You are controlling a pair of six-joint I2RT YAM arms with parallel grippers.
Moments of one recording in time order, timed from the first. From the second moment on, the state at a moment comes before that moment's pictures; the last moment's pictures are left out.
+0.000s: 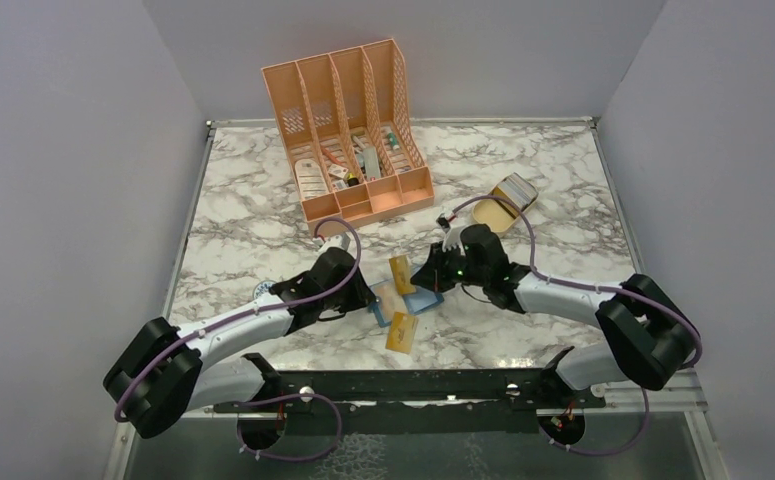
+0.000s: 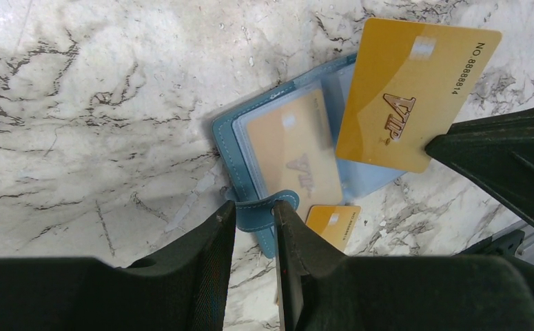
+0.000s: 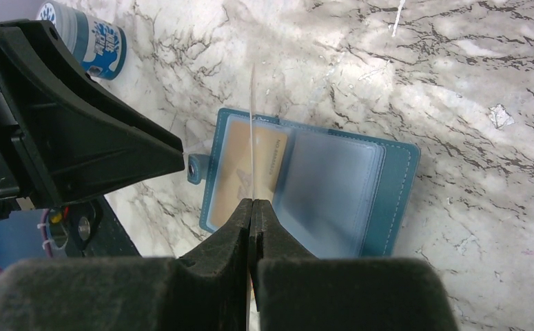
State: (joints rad) left arm -0.76 1.14 0.47 -0.13 -0.05 -0.90; right arm 0.68 1.41 0.56 0.31 -0.33 0.51
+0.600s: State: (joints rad) left arm -0.75 1.18 0.47 -0.12 -0.05 -0.89; right arm 0.66 1.49 0.50 0.40 -0.35 0.50
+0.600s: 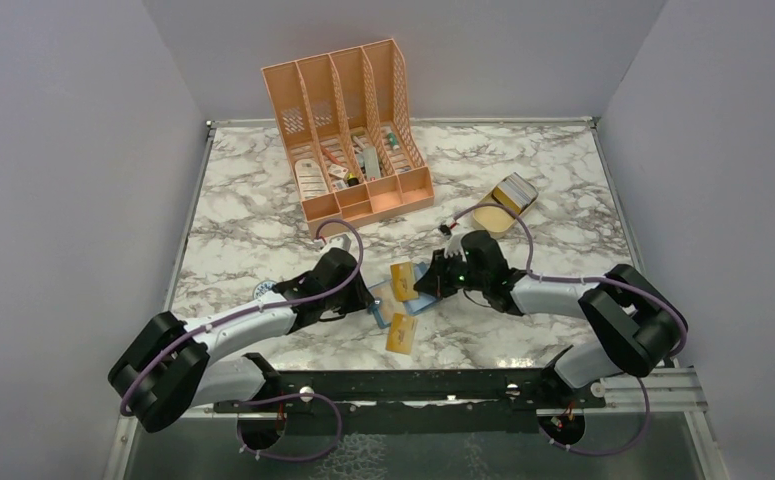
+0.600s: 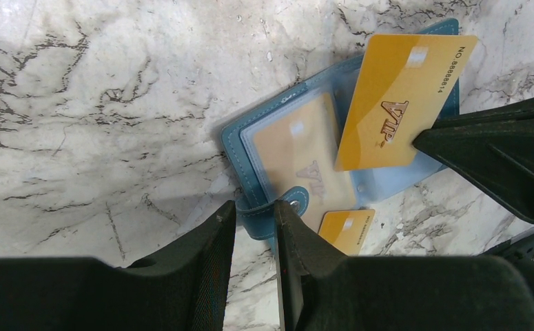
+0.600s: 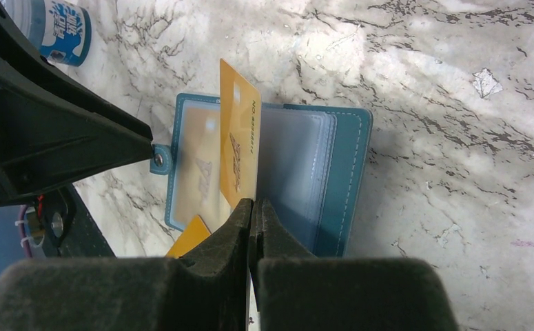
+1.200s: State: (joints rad) left arm -0.75 1.22 0.47 -0.11 -0.04 -0.89; right arm 0.66 1.49 0.52 0.30 -0.36 0.47
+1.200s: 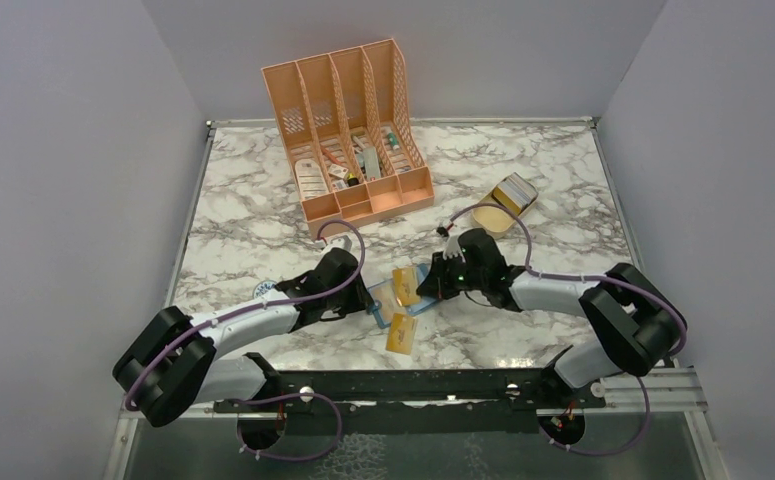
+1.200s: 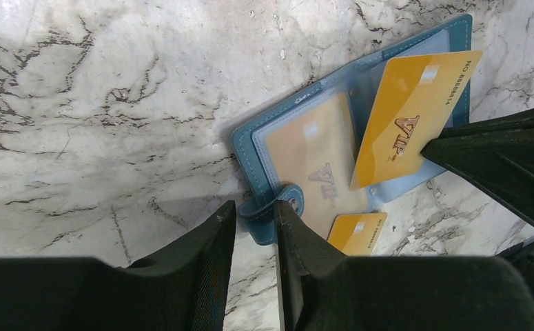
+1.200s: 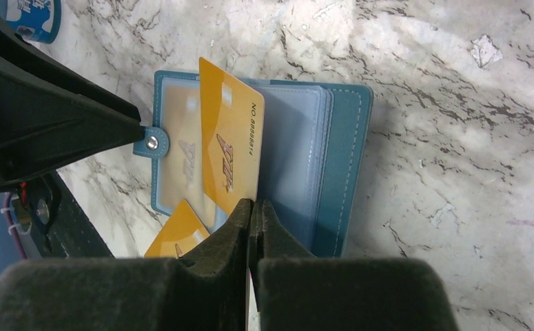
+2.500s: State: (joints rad) left arm -0.75 1.24 0.47 -0.06 -0.02 -0.88; right arm 0.65 1.62 0.75 -0.08 -0.41 0.41
